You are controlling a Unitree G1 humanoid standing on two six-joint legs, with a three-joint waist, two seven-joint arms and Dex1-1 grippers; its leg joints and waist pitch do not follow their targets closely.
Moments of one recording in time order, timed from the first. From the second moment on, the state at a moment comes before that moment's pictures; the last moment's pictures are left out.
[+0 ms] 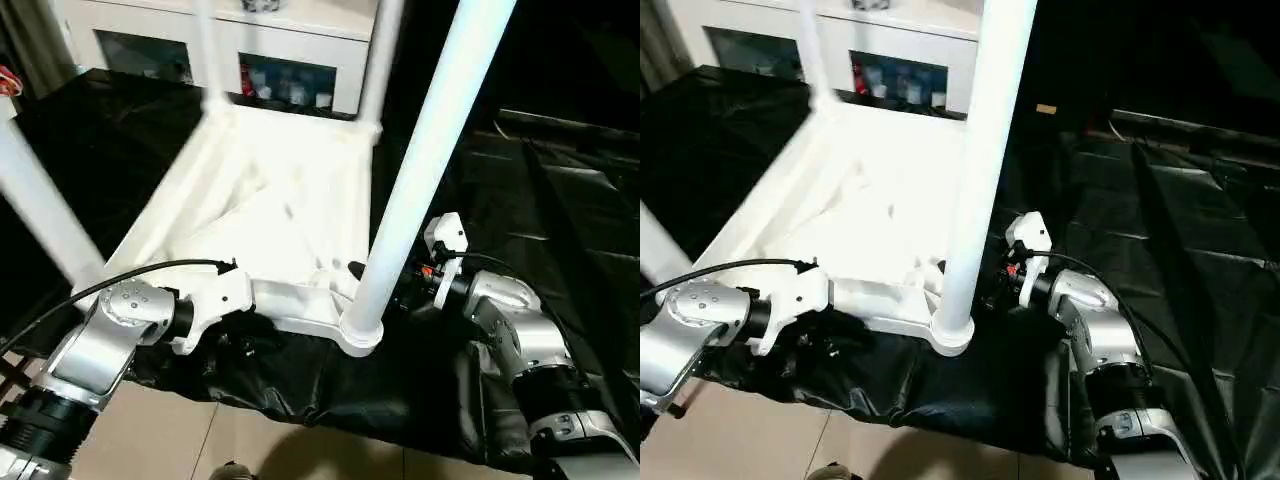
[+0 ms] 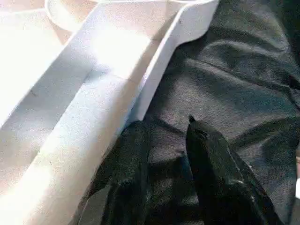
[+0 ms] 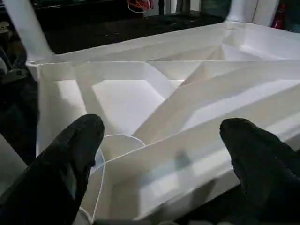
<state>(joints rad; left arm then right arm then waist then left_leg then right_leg) -0.32 0.62 -0.26 0.10 -0.02 0.30 -1.19 -0.47 -0.25 0.03 0.53 0.25 0.05 1.00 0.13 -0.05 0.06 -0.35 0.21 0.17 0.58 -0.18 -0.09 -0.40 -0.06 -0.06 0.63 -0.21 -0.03</state>
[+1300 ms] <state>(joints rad) 0.18 0.09 0.07 -0.26 0.00 0.12 -0.29 0.26 -0.06 -0.06 -0.29 0.17 0.26 0.34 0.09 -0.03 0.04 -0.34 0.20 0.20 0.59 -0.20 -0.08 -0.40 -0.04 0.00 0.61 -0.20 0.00</state>
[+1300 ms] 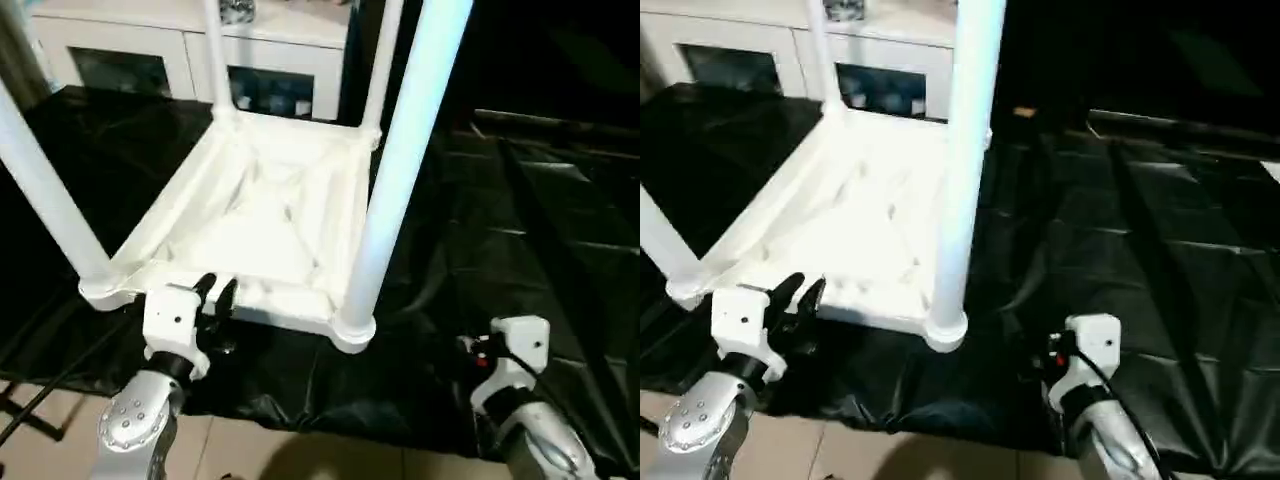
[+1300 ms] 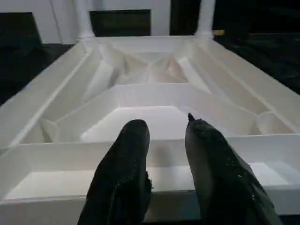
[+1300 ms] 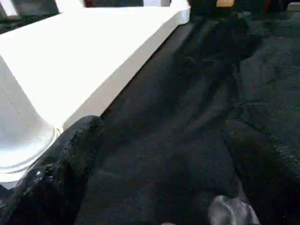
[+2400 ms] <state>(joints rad) 0.28 0.02 0.29 -0.32 -0.07 0.07 -0.04 0.11 -0.35 0.06 -0.23 0.41 0.34 0.86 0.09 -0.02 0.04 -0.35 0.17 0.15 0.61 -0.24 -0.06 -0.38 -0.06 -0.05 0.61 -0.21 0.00</state>
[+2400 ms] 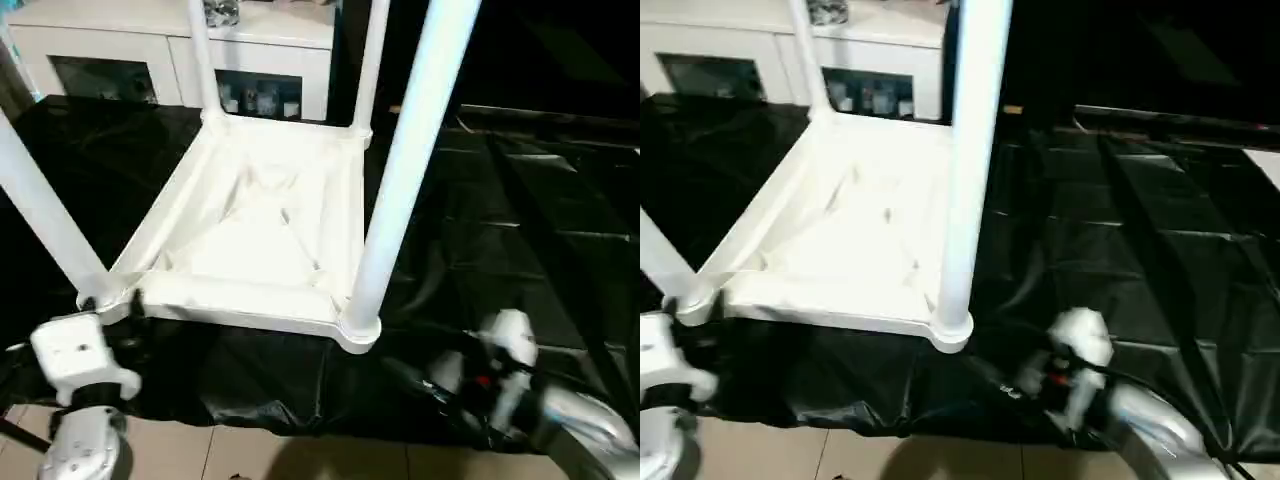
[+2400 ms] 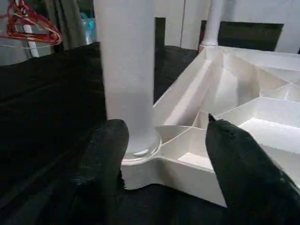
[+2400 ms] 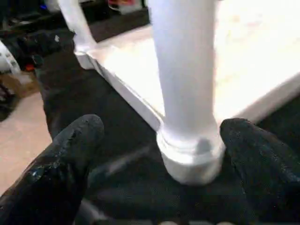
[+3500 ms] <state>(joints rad) -0.08 0.28 0.35 0.13 -0.22 0.19 -0.25 -0.08 -0.22 0.00 0.05 0.26 0.16 0.53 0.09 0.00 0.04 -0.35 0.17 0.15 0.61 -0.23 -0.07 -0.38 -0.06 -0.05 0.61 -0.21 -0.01</state>
